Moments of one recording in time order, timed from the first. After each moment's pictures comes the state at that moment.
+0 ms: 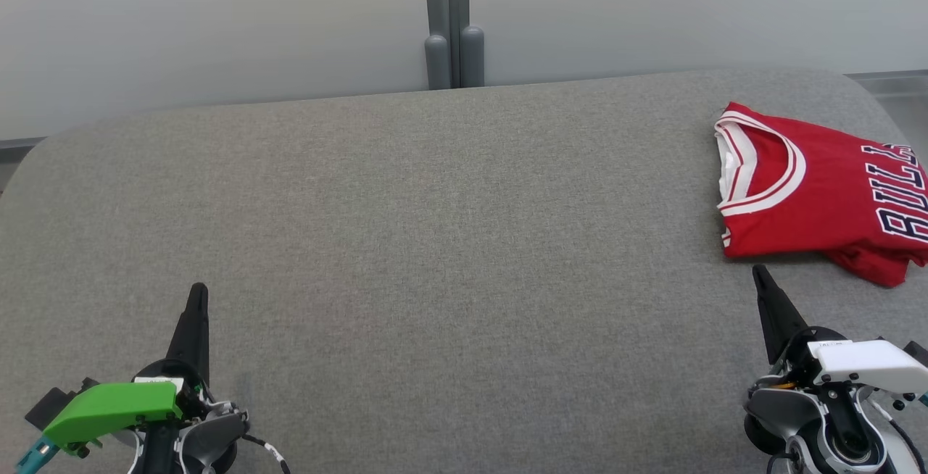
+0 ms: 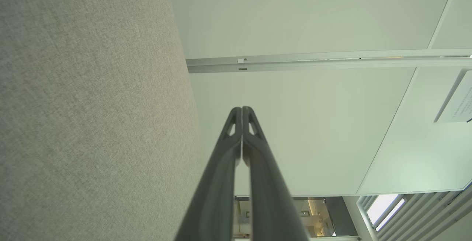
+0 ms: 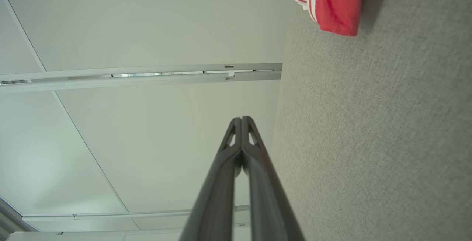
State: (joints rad) left arm -0.11 0.05 0.10 0.26 -1.61 -0.13 0.11; right arm -0.11 -0.05 -0.12 0.24 1.61 0.13 0.11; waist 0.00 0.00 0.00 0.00
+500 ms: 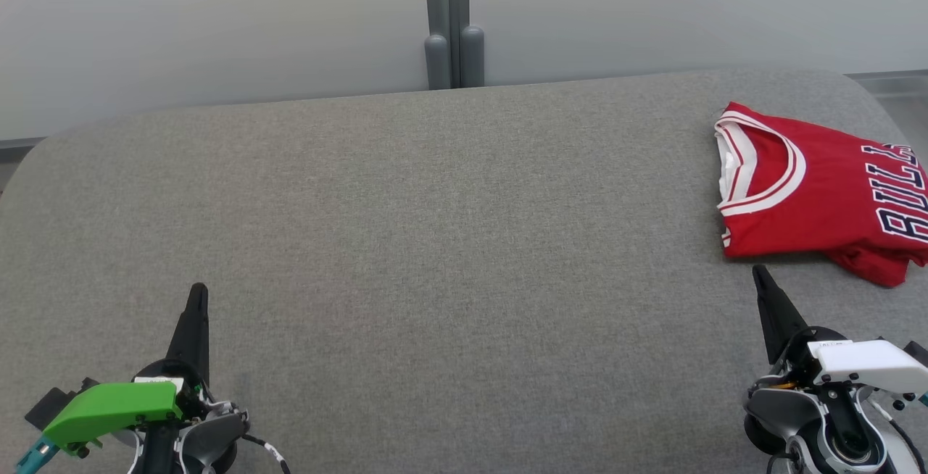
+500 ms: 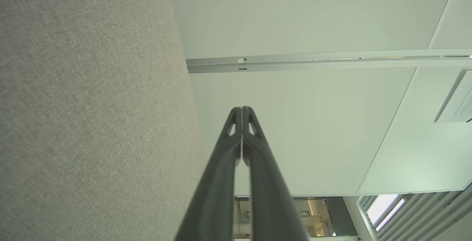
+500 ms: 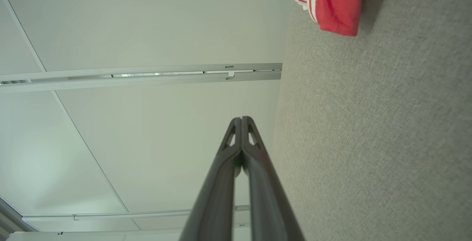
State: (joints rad) left arm -0.11 0.05 0.10 0.26 -1.61 -0.13 0.11; right arm -0.11 -0.05 -0.12 0.24 1.61 0.13 0.11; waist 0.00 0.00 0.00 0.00
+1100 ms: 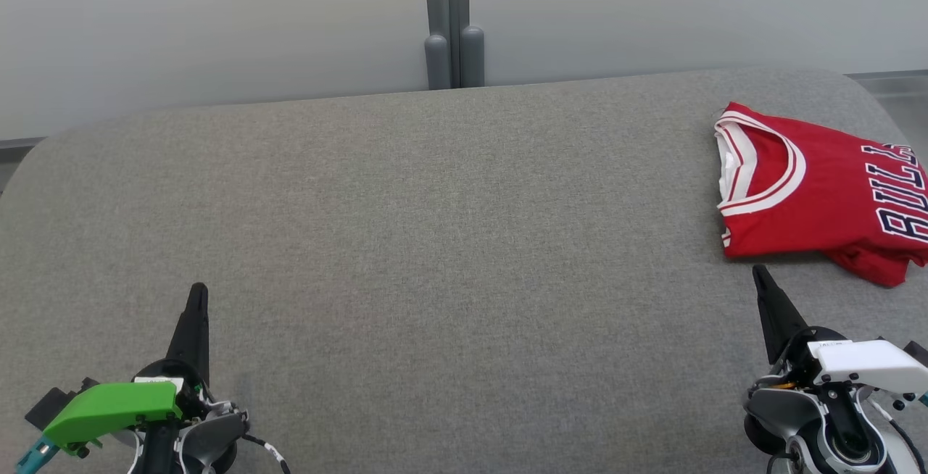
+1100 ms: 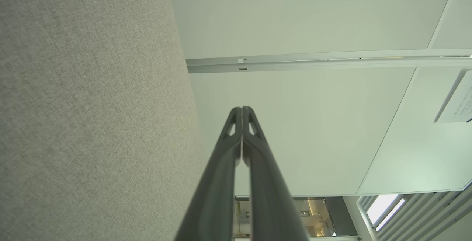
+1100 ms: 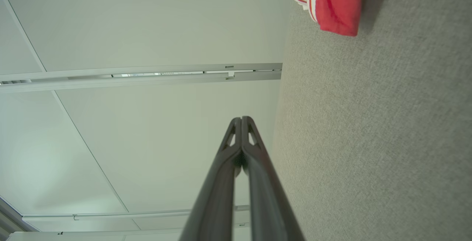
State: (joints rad) left arm -0.11 0.05 0.10 0.26 -1.61 -0.13 0.11; right arm -0.11 -0.05 -0.12 0.24 1.61 0.13 0.11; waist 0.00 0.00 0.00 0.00
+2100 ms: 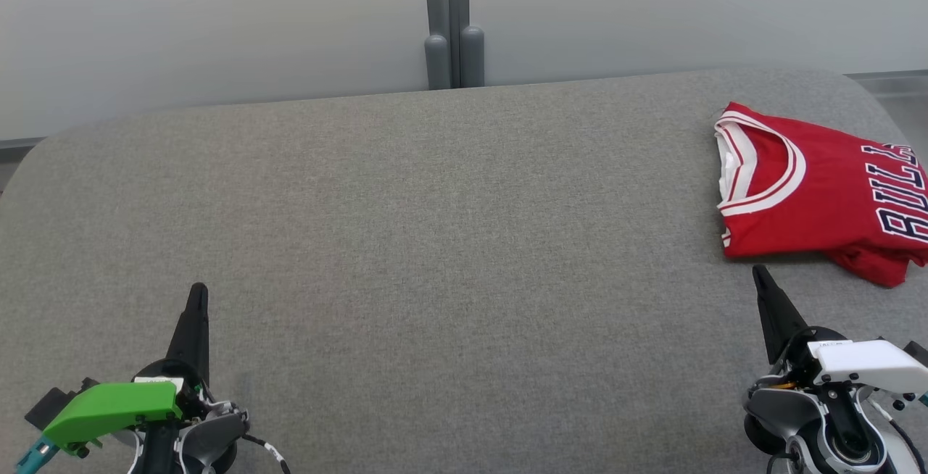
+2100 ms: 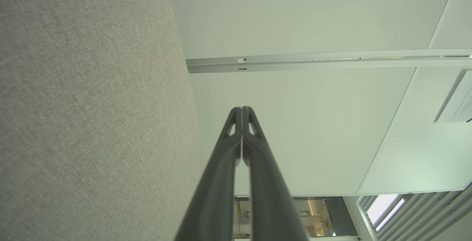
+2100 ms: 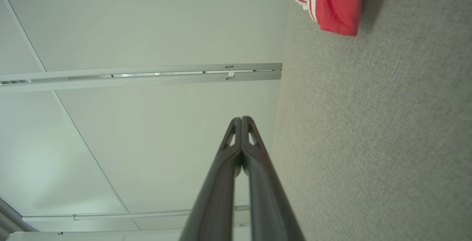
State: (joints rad) left arm -0.11 0.05 0.10 0.26 -1.61 -0.13 0.11; right arm -0.11 -0.05 -0.12 0.24 1.61 0.13 0.11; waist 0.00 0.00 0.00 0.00
